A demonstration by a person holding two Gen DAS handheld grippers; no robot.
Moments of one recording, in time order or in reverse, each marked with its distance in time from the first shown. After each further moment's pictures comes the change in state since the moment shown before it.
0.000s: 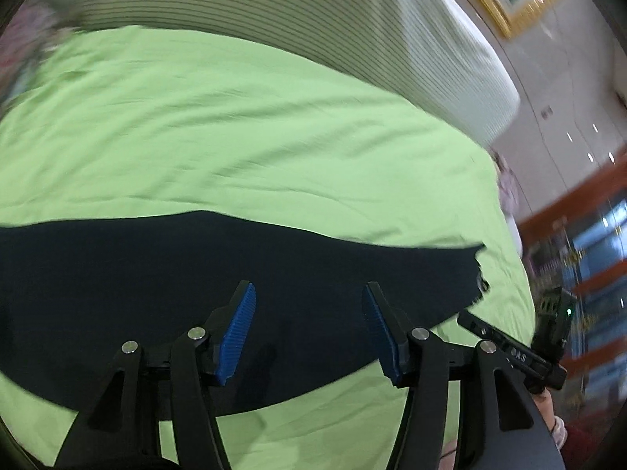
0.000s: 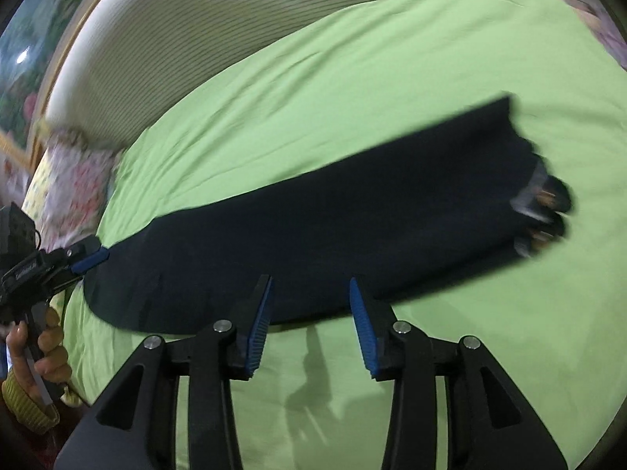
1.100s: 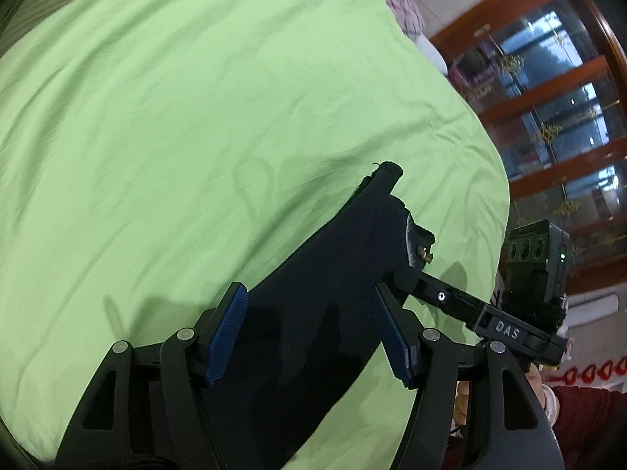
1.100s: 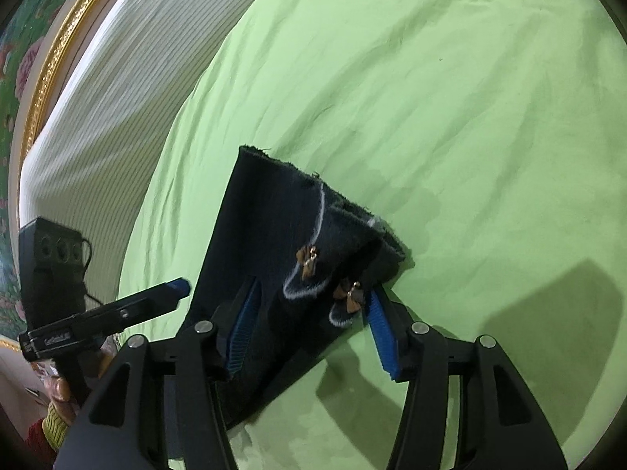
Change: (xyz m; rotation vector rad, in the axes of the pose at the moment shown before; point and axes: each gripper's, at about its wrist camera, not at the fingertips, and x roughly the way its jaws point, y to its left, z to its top) left arm 0.225 -0.216 0.065 0.523 0.530 -0.210; right arm -0.003 -0.122 0.009 0.583 -0.168 0.023
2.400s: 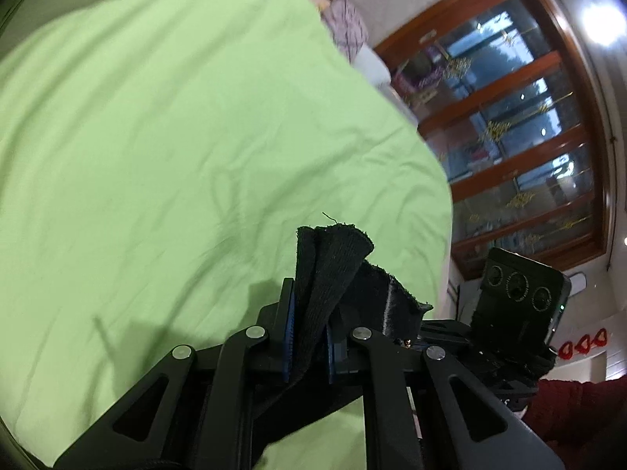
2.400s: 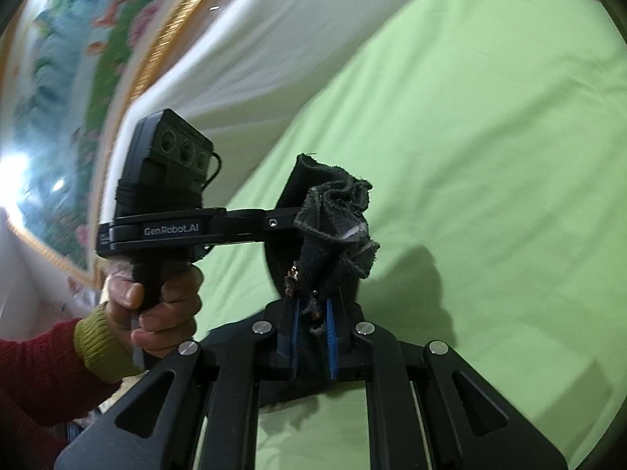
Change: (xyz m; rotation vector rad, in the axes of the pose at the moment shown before) left arm -0.036 -0.026 0.018 0.072 -0.094 -0.182; right arm -0.040 0.035 0.000 -0.304 0.000 0.336
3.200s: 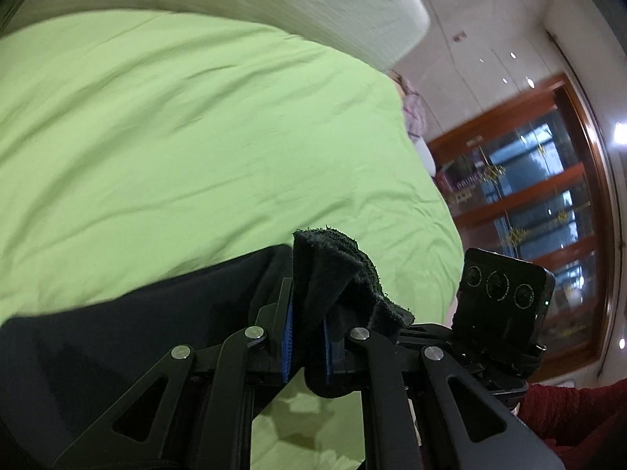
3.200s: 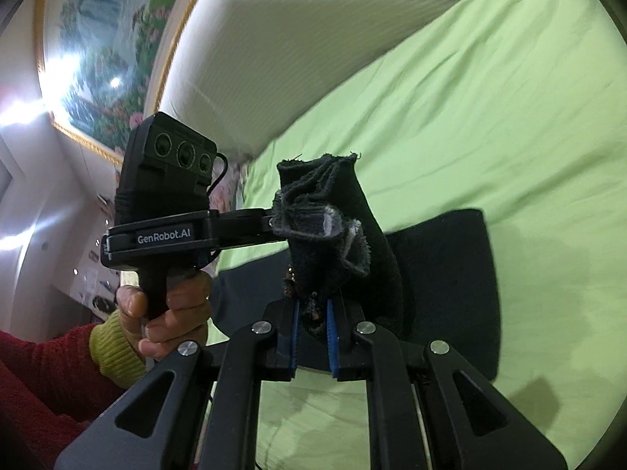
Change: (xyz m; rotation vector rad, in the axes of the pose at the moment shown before) left arm -0.131 0.083 -0.163 -0.323 -0.287 0.073; right arm 0.111 0.092 -0.060 -0.190 0.352 0.202
